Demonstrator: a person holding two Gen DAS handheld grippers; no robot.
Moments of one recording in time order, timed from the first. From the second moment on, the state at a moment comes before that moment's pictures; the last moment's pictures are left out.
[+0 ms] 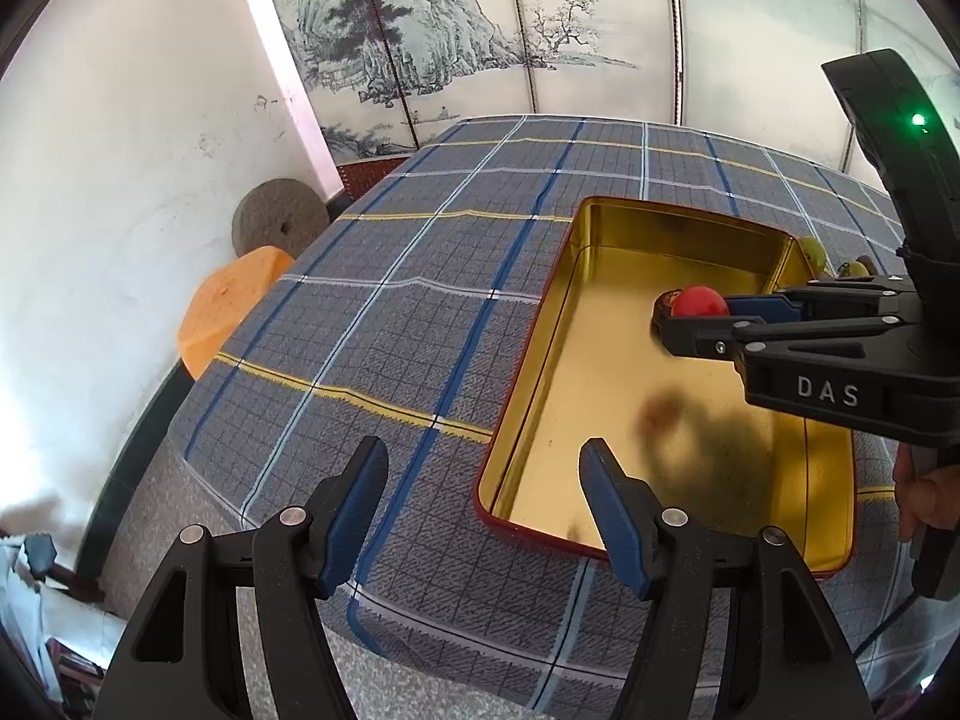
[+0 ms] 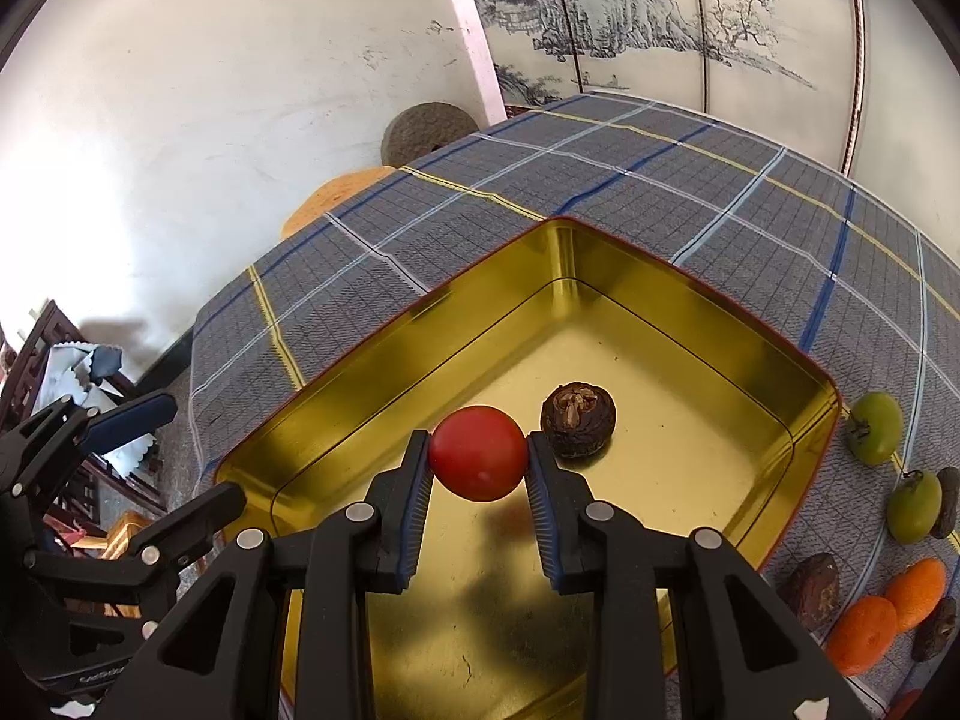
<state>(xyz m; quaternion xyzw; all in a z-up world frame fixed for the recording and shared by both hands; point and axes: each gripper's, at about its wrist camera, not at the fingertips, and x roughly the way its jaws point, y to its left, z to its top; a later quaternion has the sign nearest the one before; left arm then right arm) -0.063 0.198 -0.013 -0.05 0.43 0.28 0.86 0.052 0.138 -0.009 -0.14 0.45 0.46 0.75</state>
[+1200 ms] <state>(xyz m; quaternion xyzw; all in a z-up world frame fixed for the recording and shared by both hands) -0.074 0.101 0.034 0.00 0.39 0.20 0.90 0.012 -0.181 0.036 -0.01 0.37 0.25 0.89</state>
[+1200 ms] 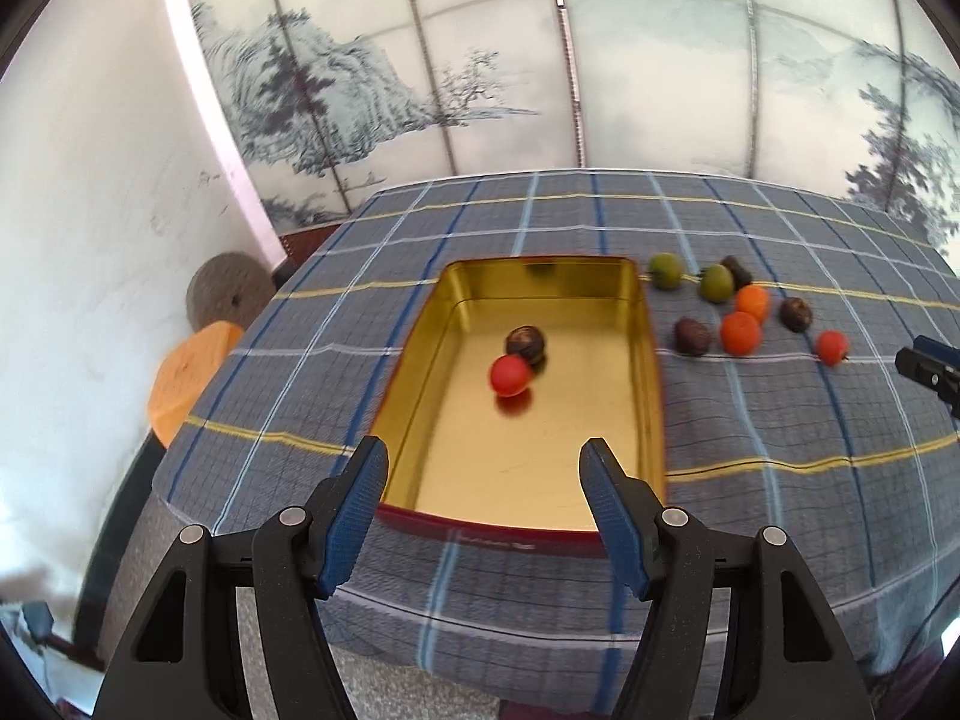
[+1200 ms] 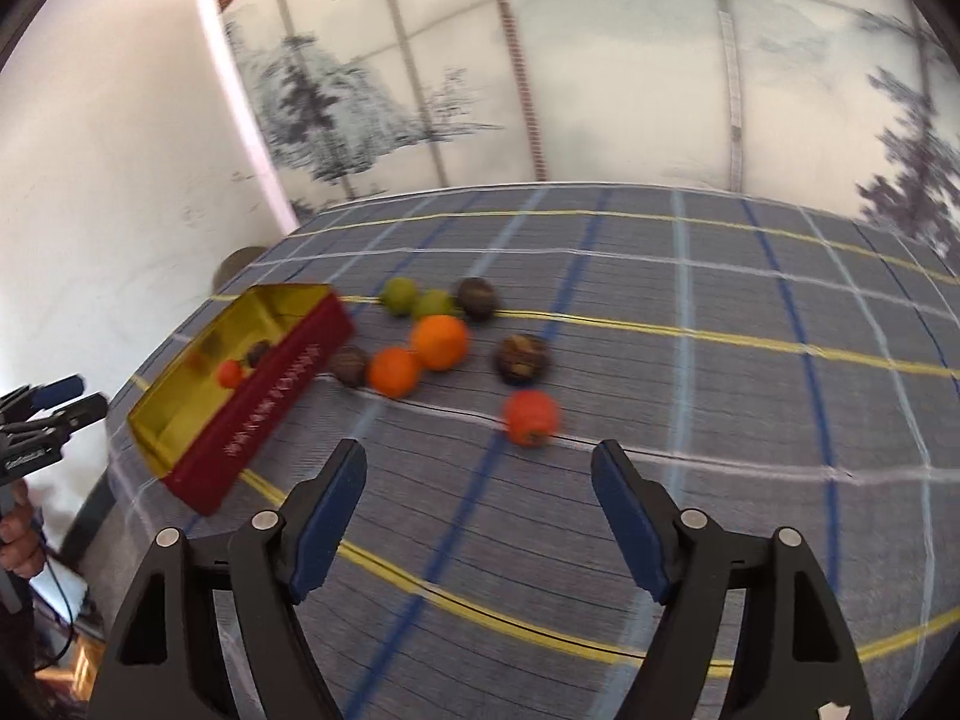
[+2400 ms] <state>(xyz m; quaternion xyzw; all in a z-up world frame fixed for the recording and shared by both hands) 0.107 0.025 0.003 0.18 0.48 -0.11 0.85 0.053 -0.265 -0.022 0.02 0.43 0.16 0.89</state>
